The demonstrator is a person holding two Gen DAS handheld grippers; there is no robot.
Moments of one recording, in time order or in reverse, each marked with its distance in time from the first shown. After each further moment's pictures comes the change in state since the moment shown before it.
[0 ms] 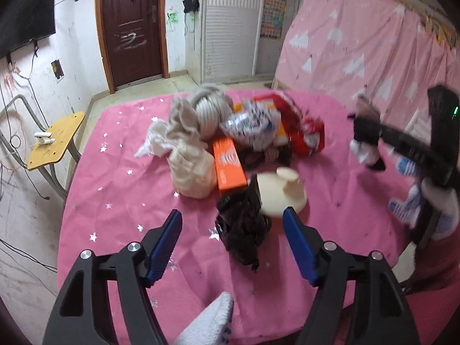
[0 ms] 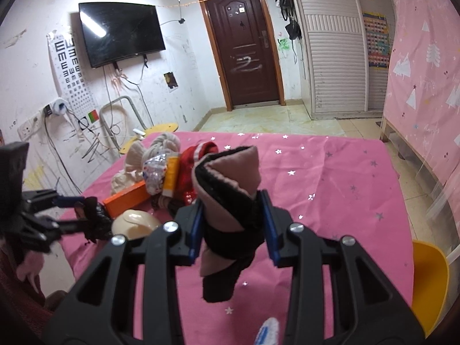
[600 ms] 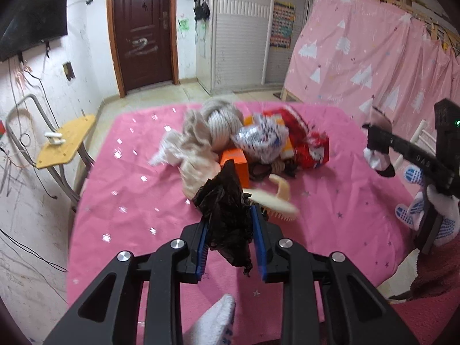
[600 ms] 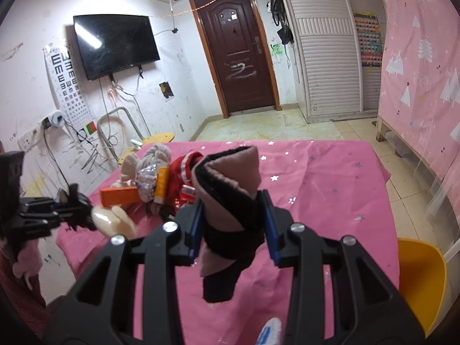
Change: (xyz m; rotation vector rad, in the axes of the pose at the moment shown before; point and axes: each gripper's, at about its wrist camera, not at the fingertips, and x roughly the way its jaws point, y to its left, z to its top) left arm -0.032 0.004 0.003 -0.043 -0.073 0.047; right arm -0.018 -0.024 0.001 0.045 -0.040 -0.007
